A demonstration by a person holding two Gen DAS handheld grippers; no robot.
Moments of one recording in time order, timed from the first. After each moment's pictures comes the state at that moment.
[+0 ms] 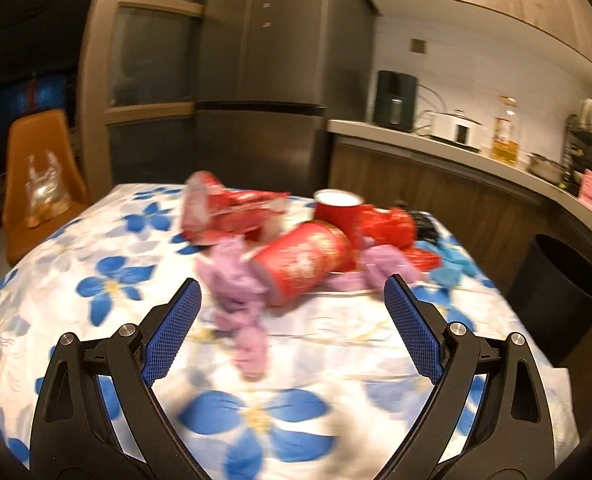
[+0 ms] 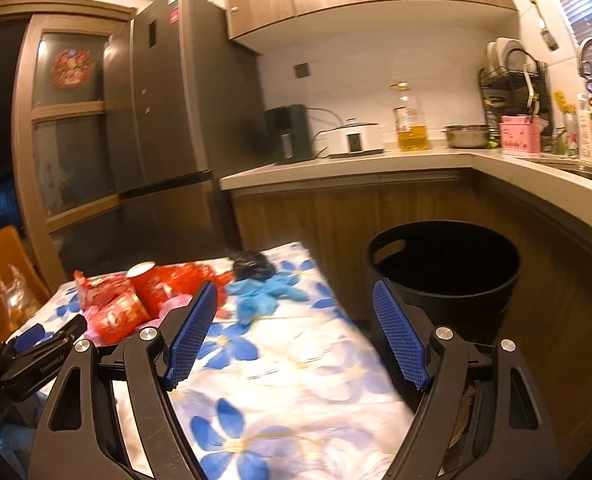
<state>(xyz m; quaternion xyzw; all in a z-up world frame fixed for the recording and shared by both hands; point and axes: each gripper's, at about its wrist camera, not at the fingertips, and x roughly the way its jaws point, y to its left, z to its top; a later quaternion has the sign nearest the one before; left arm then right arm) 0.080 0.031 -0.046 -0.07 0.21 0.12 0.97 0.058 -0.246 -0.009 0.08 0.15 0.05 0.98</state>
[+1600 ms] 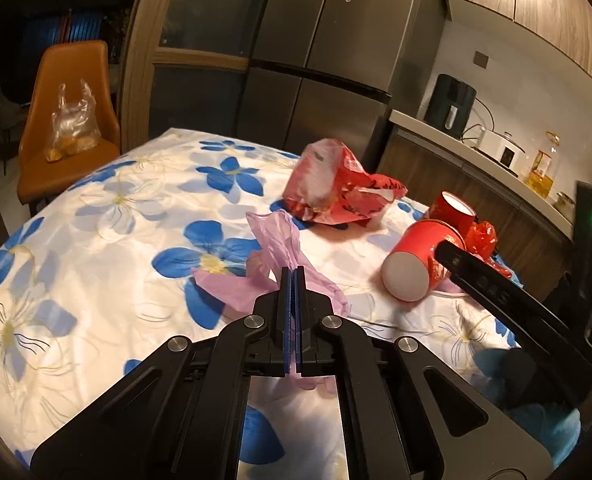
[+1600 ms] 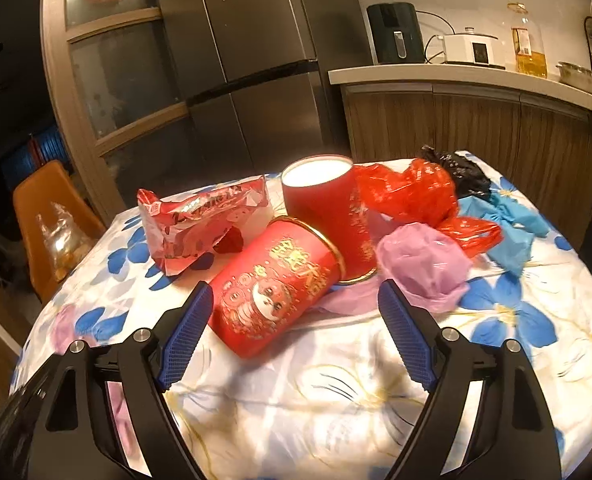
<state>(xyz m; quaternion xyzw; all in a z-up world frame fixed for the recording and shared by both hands) 0.060 0.153 -0.066 -0.16 0.25 0.14 0.94 0.181 -0.021 -0.062 0.07 0.30 0.17 0.94</state>
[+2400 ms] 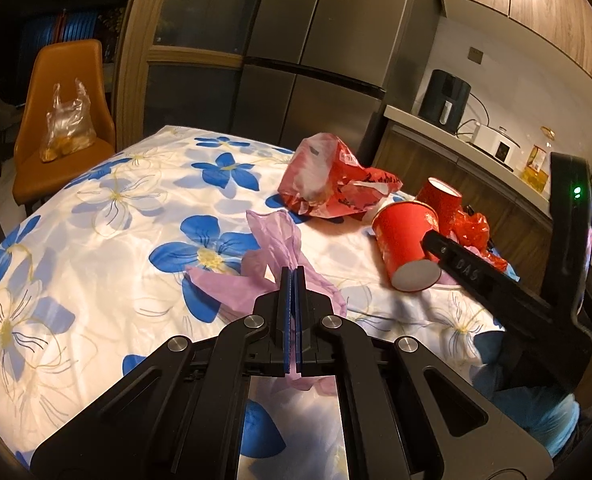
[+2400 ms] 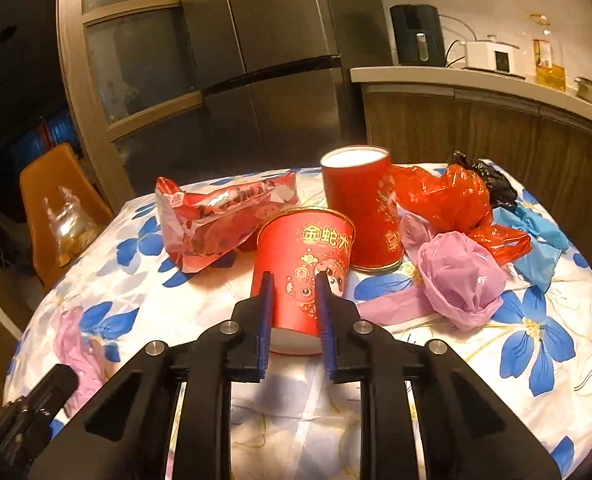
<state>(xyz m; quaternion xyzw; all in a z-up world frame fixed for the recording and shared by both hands) 0.060 0.150 -0.070 -0.16 0.26 0.13 0.94 0.182 -0.007 -0.059 0.06 0.31 0.21 0.93</state>
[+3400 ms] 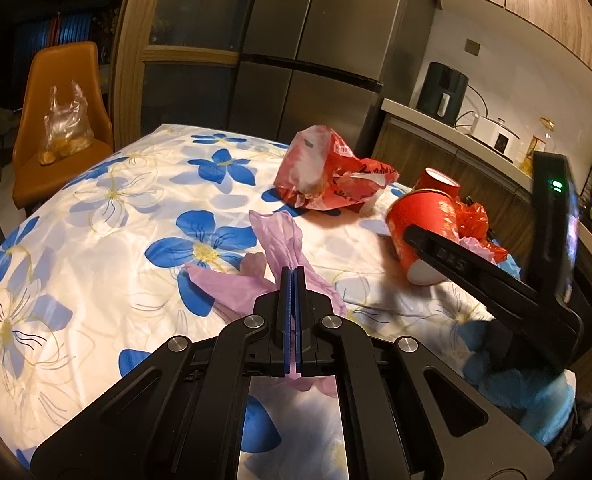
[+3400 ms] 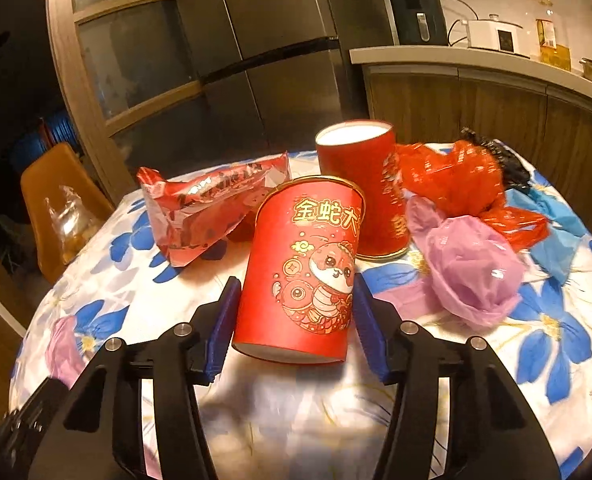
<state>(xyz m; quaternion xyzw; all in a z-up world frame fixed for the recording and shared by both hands) 0.058 0.142 -0.071 -0.15 0.26 0.13 0.94 0.190 -0.010 -0.069 0.06 0.32 0.21 0.92</state>
